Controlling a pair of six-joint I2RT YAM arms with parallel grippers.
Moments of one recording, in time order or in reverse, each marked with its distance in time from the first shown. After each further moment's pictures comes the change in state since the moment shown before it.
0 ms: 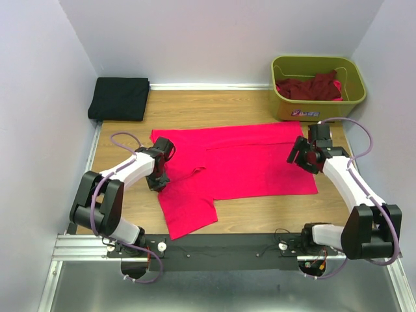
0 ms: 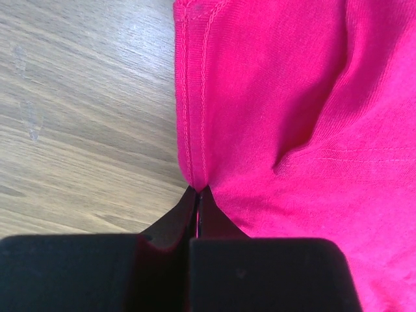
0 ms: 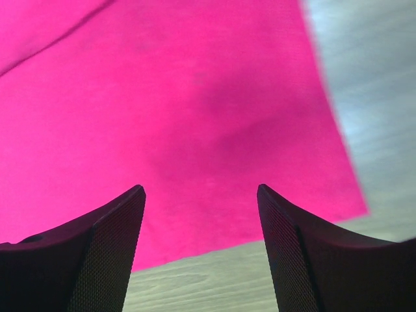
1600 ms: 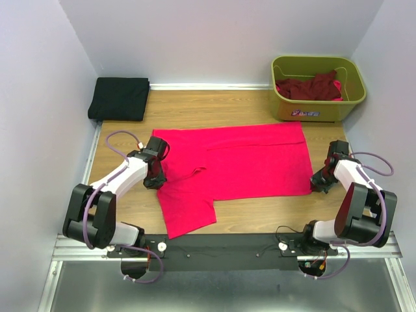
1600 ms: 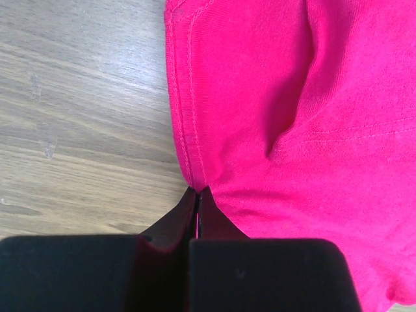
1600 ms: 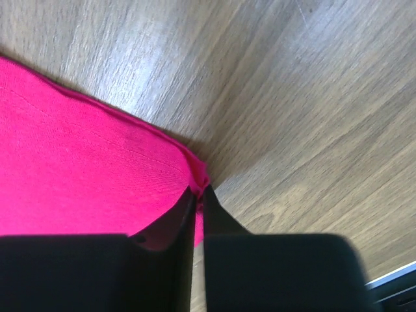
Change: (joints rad) left arm 0.045 -0.112 -0.044 0.056 0.042 0.130; right arm -0.362 0.124 -0.149 -0.066 0.044 0.216
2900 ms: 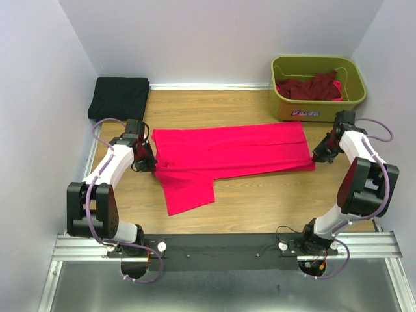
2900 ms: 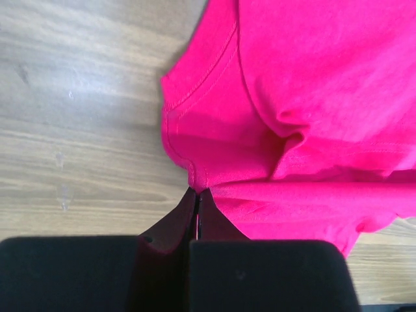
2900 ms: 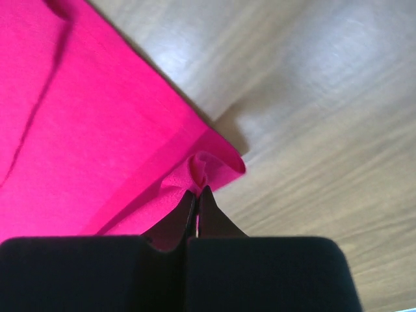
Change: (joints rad) left arm 0.231 0.040 0.162 0.018 0.235 0.157; right arm 0.016 0.238 0.410 -0.068 -0.130 -0.167
